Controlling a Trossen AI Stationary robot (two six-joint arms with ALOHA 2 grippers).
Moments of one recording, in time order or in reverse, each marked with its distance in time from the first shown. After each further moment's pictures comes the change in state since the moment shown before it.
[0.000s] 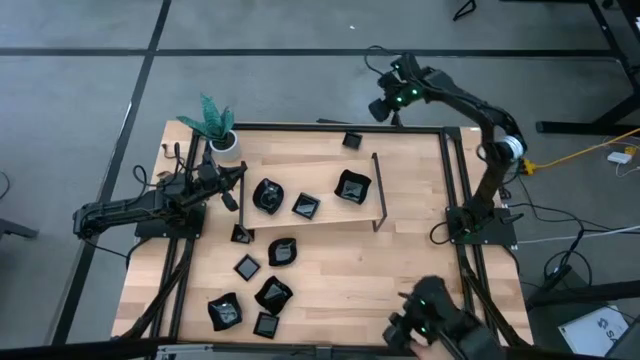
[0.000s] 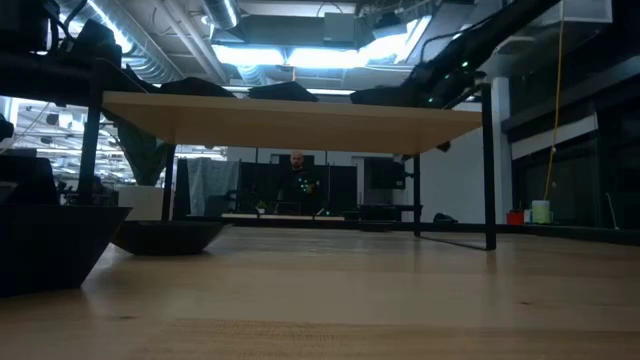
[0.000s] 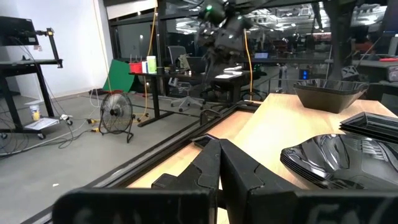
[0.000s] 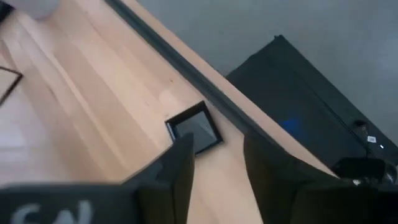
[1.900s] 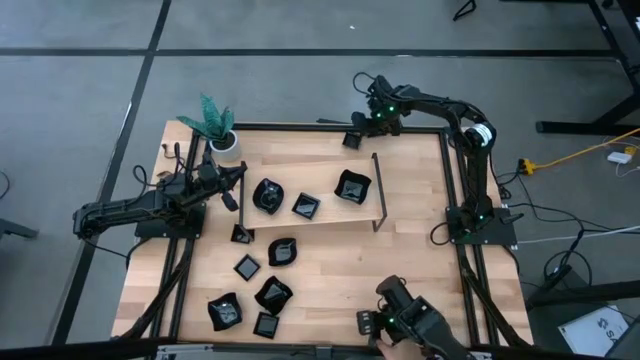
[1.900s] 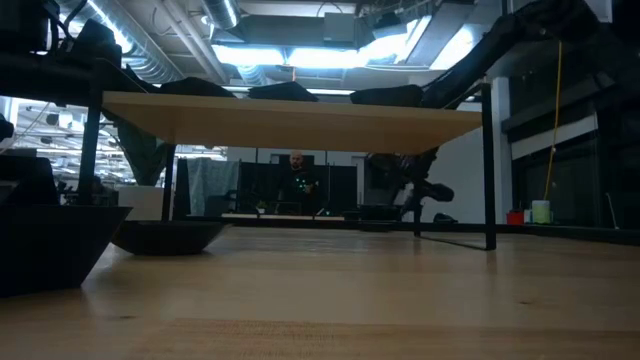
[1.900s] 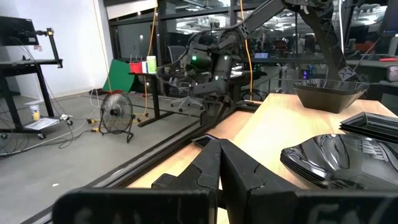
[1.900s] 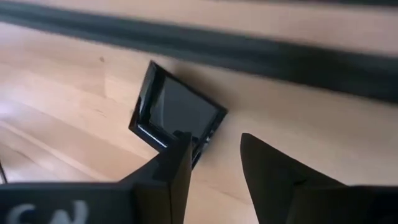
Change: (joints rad) left arm 0.000 0.000 0.000 0.000 0.000 0.000; right arm 0.058 0.278 -0.002 0.011 -0.007 0.614
